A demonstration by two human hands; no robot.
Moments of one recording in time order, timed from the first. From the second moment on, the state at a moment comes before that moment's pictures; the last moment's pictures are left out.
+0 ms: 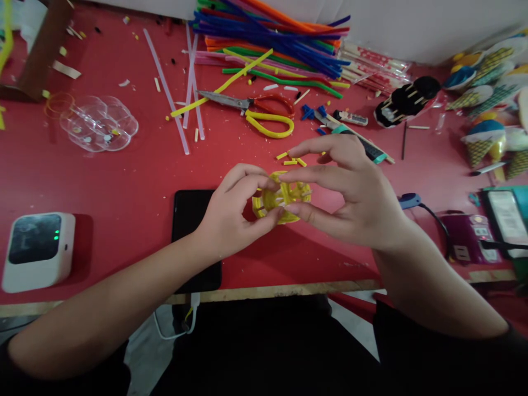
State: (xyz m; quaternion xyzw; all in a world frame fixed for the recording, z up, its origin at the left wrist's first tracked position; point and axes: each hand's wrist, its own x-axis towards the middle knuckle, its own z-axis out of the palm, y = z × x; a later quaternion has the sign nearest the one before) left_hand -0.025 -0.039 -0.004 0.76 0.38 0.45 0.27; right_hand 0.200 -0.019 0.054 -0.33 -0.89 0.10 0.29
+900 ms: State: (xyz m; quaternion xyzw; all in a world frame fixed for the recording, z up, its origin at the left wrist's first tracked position) left_hand -0.025 -0.040 -0.004 0.76 0.39 0.44 0.27; right_hand 0.196 -0.021 0.064 -0.35 -0.89 0.12 0.25
